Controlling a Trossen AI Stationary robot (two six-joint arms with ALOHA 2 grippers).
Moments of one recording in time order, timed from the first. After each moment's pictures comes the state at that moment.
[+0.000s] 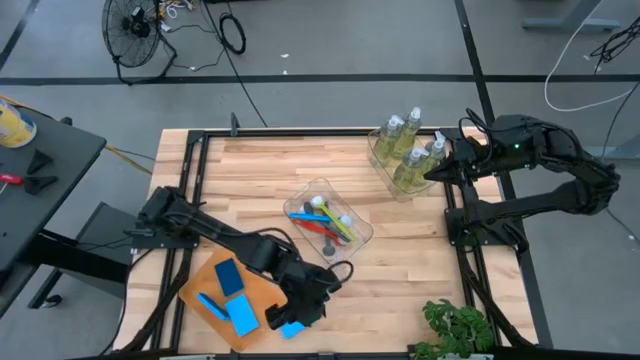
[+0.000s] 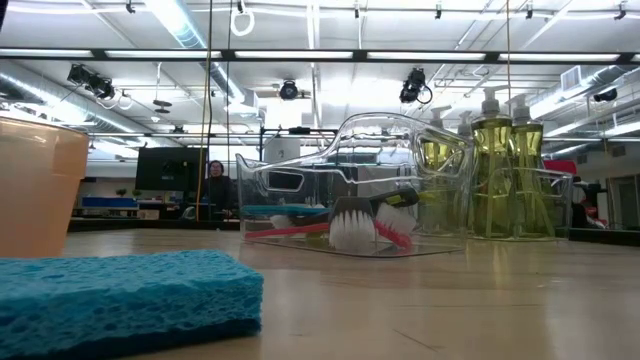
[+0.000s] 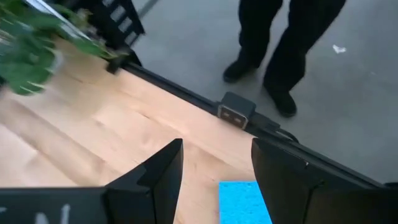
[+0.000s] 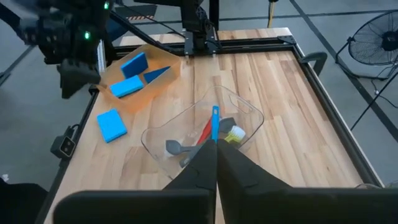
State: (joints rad) left arm -0.45 1.89 1.74 -0.66 0.31 0.51; right arm -0.12 0.83 1.39 -1.06 -0.15 -0.02
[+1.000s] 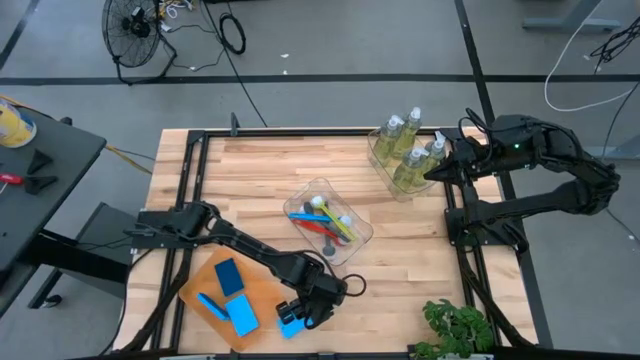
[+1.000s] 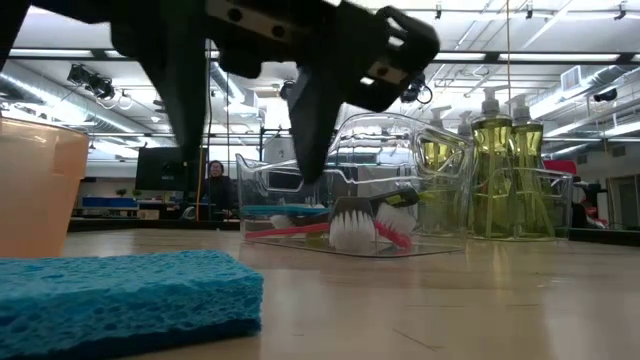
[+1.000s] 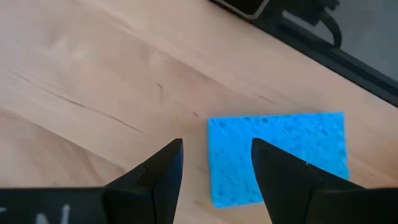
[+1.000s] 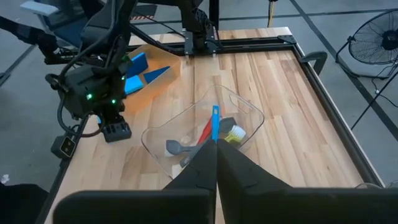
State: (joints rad) left arm -0.42 2.18 1.74 -0.76 0.32 0.60; right arm -0.12 0.83 1.39 -1.06 -0.15 -0.01
